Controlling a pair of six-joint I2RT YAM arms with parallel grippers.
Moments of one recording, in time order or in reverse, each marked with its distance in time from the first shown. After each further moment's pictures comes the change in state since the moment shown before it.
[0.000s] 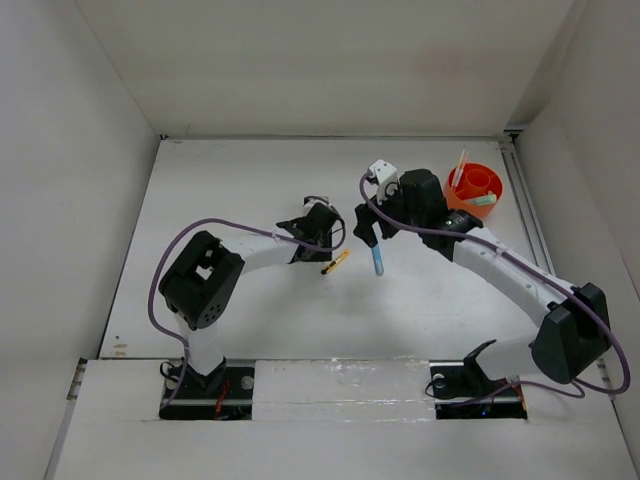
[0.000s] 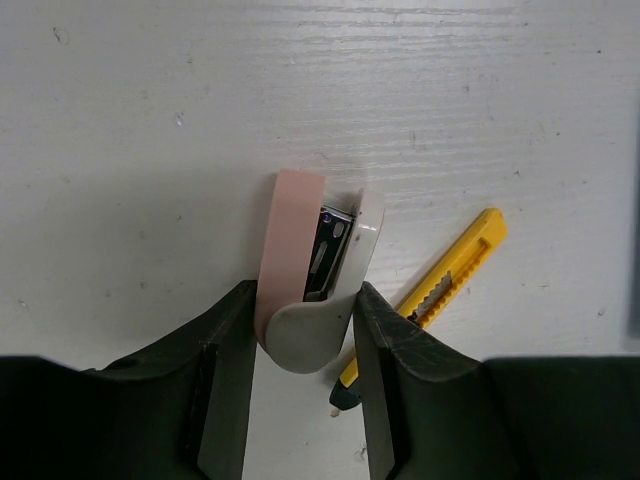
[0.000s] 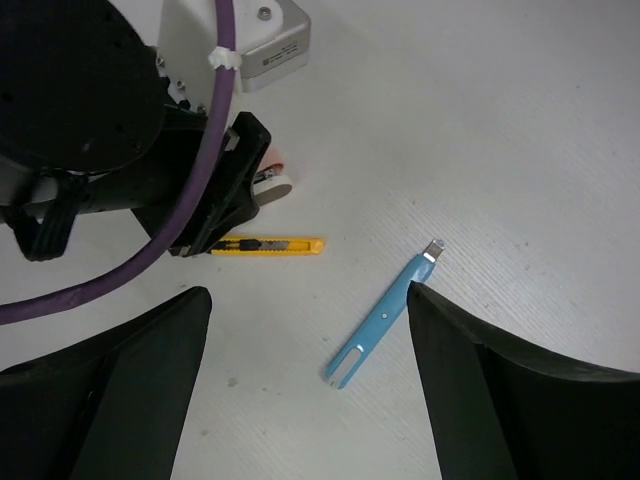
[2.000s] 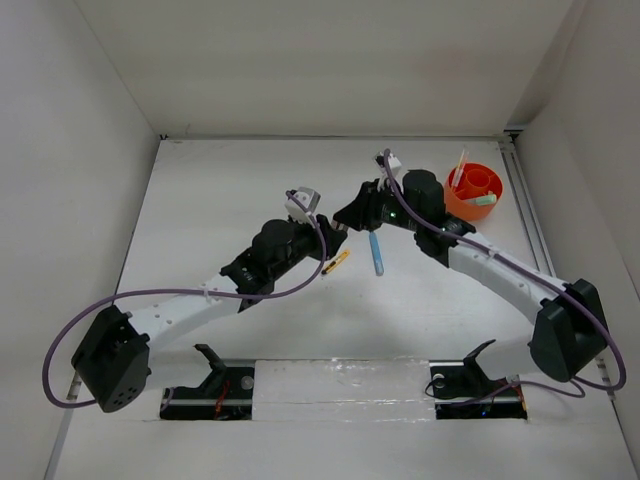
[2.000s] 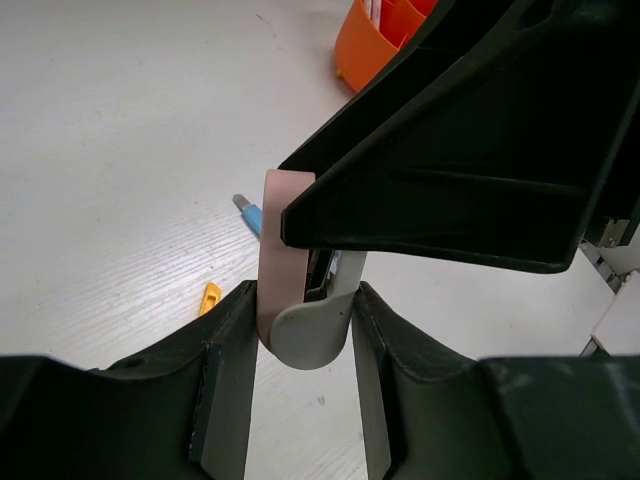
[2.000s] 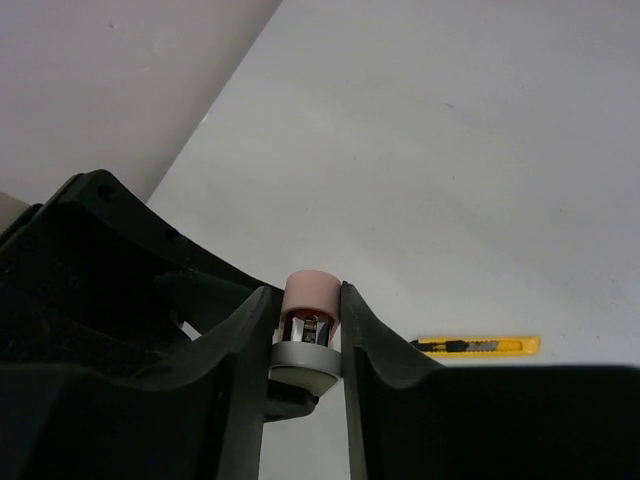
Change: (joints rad) left arm -0.078 -0.614 -0.386 0.592 0.201 0.168; right arm 0.011 0.009 -0.079 0.386 -0.201 0.576
